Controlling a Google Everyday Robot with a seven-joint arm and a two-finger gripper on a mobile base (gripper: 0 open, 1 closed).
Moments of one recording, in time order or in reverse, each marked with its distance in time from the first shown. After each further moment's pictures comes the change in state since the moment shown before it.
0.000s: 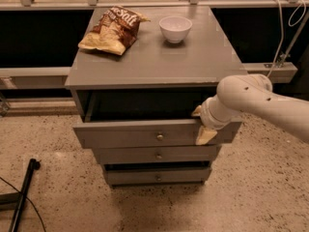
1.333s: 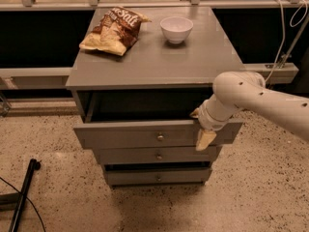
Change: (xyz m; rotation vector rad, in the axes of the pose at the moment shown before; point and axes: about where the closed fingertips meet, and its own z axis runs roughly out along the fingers) arm 0.005 0.020 0.012 -0.145 -0.005 0.004
